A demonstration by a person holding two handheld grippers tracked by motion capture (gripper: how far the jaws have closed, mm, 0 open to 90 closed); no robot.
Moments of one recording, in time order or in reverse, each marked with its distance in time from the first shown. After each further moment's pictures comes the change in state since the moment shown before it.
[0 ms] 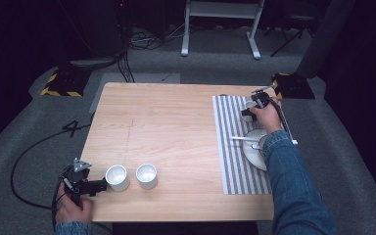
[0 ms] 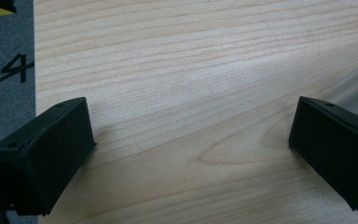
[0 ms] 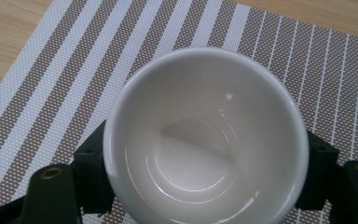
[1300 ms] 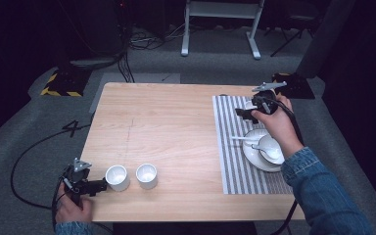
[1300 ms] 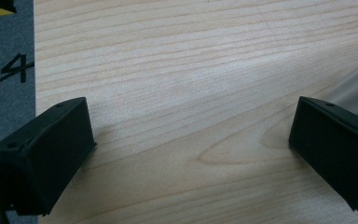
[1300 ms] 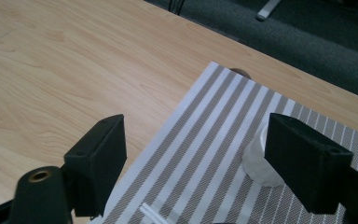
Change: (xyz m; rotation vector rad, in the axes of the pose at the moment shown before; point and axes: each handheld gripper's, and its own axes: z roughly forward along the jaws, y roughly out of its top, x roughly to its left) left arm 0.000 0.000 0.000 0.000 0.000 0.000; right arm 0.085 -0.013 -0.143 -0.256 0.119 -0.211
